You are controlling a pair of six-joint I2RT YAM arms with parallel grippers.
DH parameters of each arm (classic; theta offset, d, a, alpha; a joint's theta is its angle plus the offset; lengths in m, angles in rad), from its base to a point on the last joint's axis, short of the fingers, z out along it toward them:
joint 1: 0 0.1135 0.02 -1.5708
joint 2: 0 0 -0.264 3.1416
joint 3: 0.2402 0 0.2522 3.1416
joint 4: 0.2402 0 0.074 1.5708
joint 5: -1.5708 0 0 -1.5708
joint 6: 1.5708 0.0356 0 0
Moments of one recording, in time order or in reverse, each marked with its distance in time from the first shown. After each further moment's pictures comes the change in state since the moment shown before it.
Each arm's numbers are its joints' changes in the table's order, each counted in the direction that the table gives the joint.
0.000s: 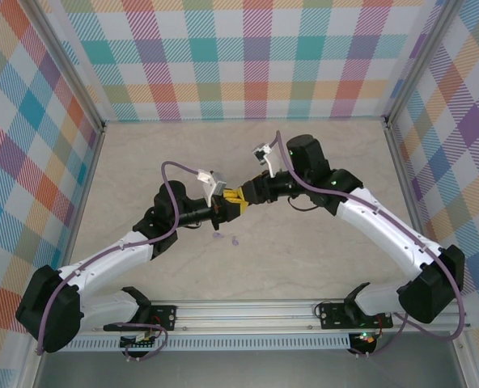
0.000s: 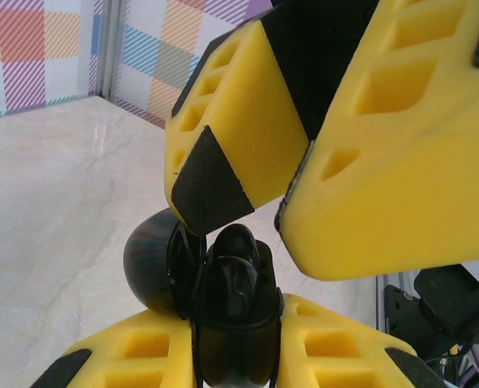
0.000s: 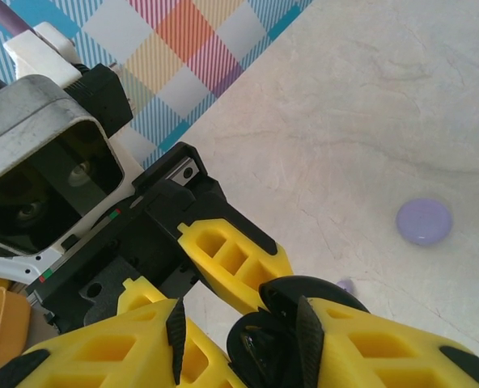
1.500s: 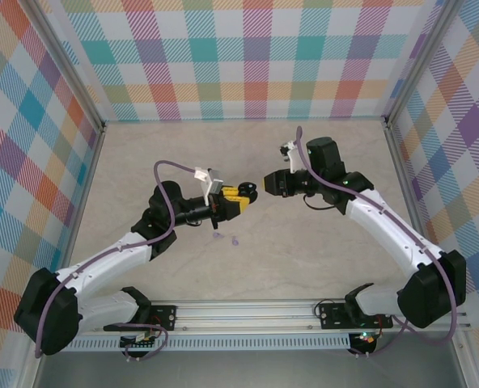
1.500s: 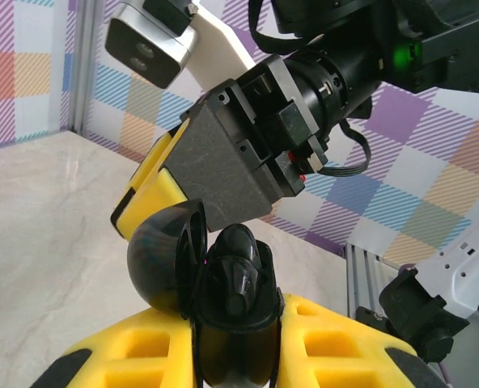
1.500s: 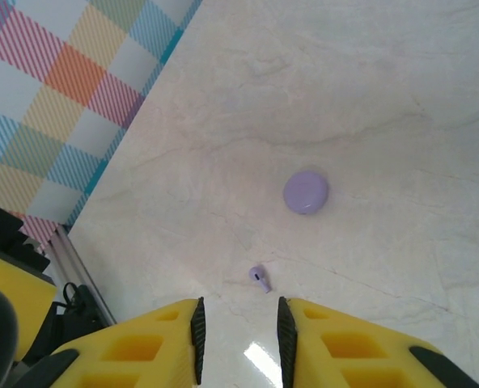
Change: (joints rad) left arm 0.000 -0.014 0.001 -0.103 -0.057 -0.061; right arm -0.183 -0.034 -0.130 -0.031 -0.059 0.082
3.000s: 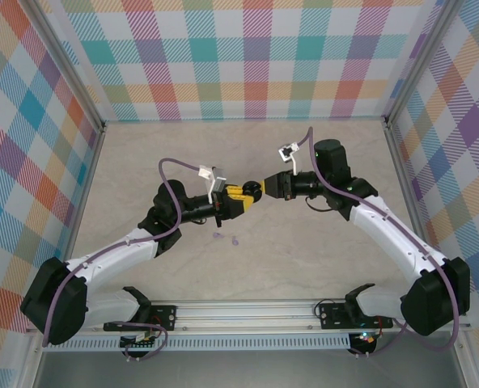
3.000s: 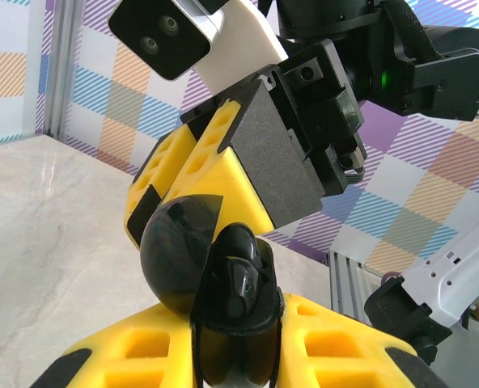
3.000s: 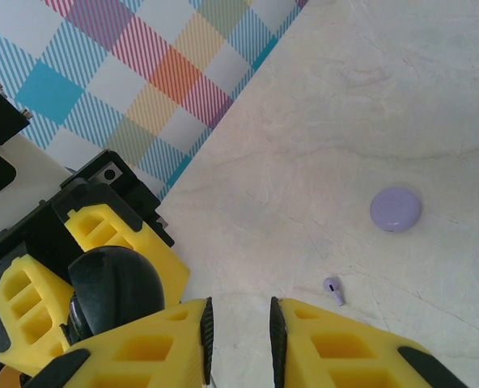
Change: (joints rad) left arm -0.004 0.073 0.003 -0.112 -0.033 -0.053; right arm -0.015 -0.054 -0.074 -0.151 0.219 0.041
